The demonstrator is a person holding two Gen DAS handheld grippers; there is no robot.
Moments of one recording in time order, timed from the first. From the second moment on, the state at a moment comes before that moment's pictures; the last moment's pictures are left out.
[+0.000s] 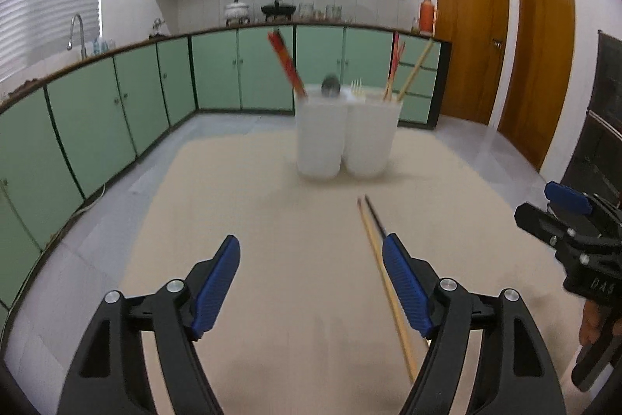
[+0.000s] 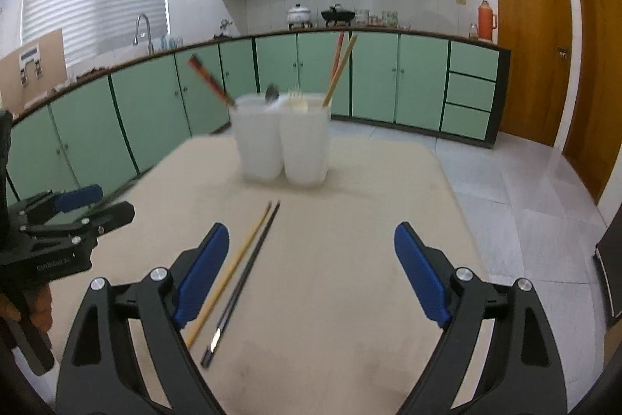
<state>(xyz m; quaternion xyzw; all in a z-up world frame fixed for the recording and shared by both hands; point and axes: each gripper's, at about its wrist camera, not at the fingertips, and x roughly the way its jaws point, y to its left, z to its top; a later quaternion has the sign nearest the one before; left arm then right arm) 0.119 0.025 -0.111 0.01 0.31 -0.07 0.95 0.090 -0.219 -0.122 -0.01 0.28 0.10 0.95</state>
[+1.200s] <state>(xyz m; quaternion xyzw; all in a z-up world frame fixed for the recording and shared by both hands) 0.068 0.025 -0.172 0.01 0.36 -0.05 0.93 0.049 -0.152 -0.201 -0.05 0.38 0.15 0.91</state>
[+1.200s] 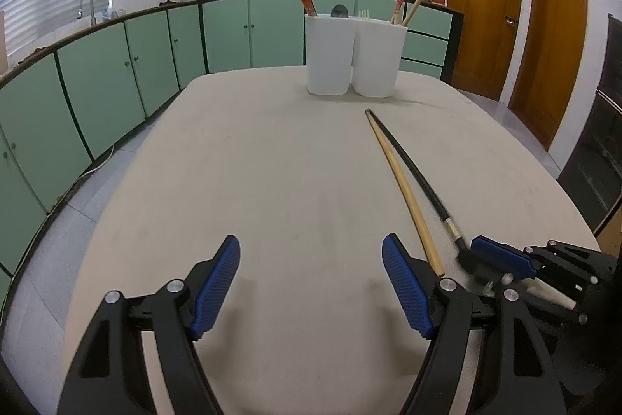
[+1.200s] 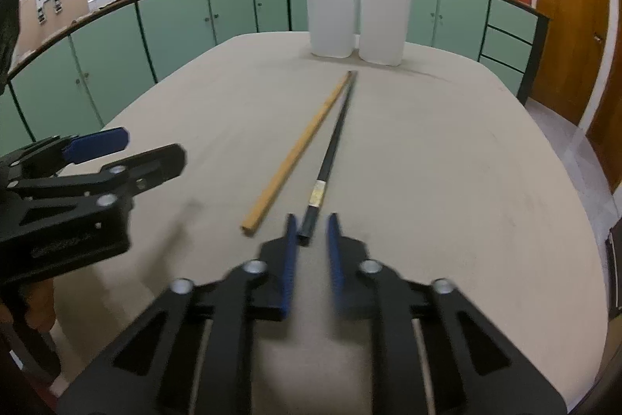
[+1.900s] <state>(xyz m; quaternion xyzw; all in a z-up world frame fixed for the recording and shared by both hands) 0.067 0.013 -0.173 0.00 0.36 -0.06 0.93 0.051 -0.177 -0.203 -0.01 0.38 0.15 0.91</state>
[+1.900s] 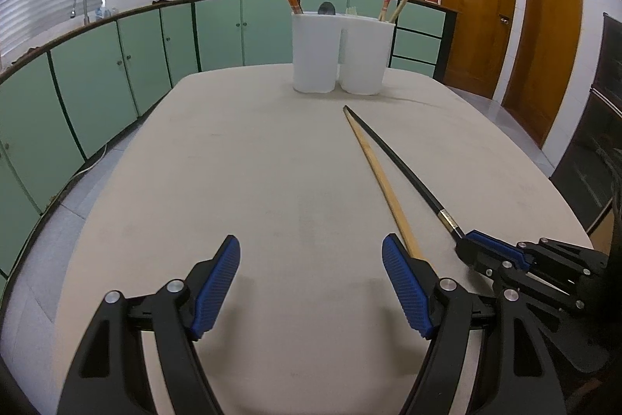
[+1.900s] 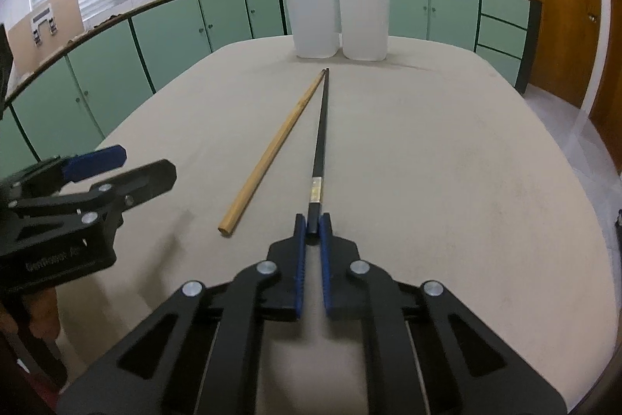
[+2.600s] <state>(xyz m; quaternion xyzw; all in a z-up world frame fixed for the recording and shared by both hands) 0.076 -0.036 -0.192 0.02 0.40 -0.10 0.91 0.054 -0.238 -0.195 0.05 0.37 0.09 0.92</state>
